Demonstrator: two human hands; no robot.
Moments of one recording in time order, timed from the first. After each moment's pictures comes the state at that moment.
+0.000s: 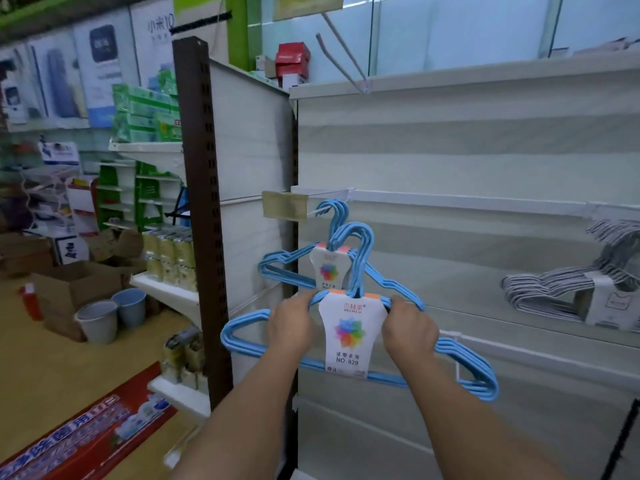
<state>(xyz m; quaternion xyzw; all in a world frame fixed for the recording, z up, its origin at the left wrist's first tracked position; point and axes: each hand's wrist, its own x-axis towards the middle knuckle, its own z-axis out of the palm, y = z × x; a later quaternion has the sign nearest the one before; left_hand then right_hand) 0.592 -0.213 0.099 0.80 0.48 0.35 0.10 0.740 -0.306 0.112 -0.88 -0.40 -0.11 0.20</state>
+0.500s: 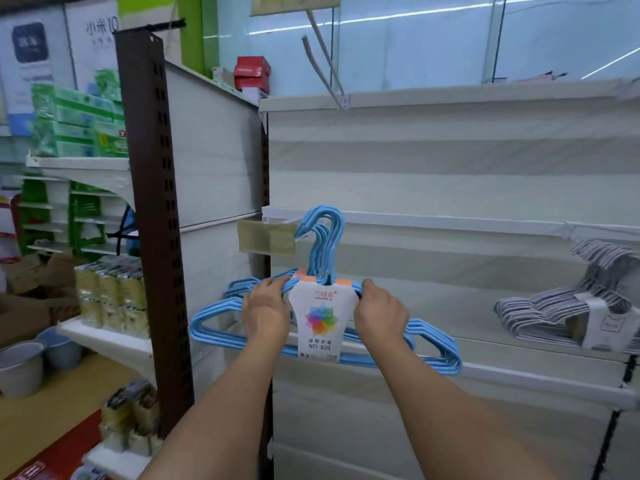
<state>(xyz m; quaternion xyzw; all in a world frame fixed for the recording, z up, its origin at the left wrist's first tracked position) 0.619 -0.107 0.139 0.78 0.47 0.41 0.09 0.744 -0.220 0.157 -0.87 -0.40 -0.16 0.25</state>
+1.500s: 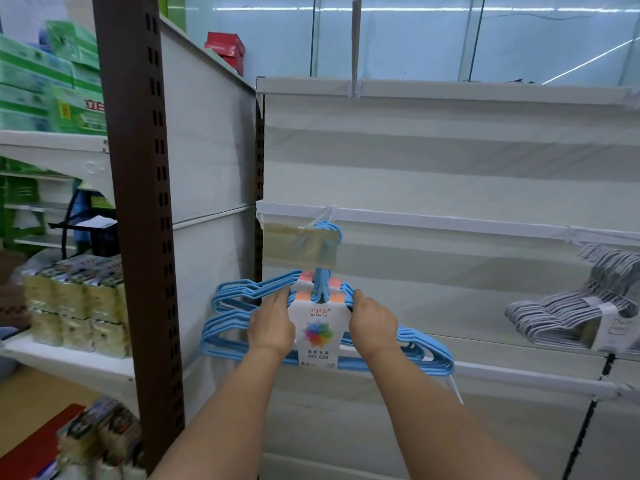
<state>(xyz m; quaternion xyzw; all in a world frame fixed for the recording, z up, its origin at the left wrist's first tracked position) 0.625 -0.045 0.111 0.82 0.44 0.32 0.17 0.740 -0.153 0.133 -0.89 -0.40 -0.15 0.16</state>
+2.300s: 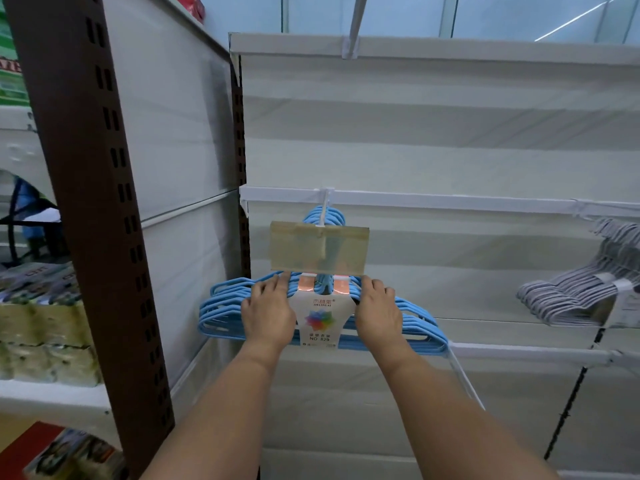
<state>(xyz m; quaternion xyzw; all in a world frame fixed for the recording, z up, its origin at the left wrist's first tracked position) 0.648 0.006 0.103 0.86 0.40 0.31 0.08 0.766 -0.113 0.111 -0.90 -0.33 -0.14 0.23</state>
